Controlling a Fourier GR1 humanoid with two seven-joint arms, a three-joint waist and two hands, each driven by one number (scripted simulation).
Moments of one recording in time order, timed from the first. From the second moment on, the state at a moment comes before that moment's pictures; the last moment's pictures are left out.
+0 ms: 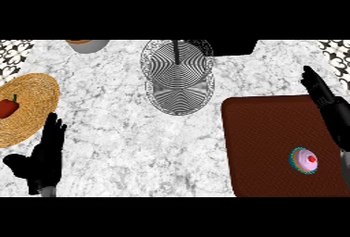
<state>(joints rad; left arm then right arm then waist) 0.06 0.31 -0.09 -1.42 0.32 0.39 -0.14 -0.18 -0.56 0.08 -1.51 -0.12 -0.01 -0.04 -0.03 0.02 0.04</state>
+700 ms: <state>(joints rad) 0.12 0.32 -0.21 -1.38 0.23 0.38 -0.07 0.07 -0.43 -0.47 -1.54 -0.23 -0.48 -0.11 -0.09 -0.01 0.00</state>
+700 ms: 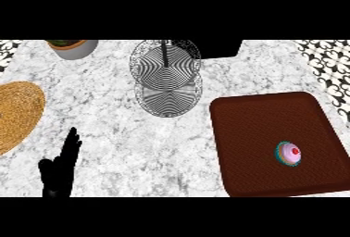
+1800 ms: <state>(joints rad) 0.04 0.28 -0.28 -1.37 0.16 0.35 -0.01 0.63 -0.69 -0.24 -2.22 0.20 -0.30 0.76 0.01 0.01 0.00</state>
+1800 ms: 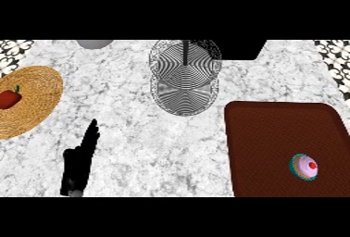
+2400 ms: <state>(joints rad) 0.05 0.26 -0.27 -1.40 0.14 0.35 0.02 0.34 -0.64 0.06 -2.13 0.60 -0.19 1.09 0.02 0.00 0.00</state>
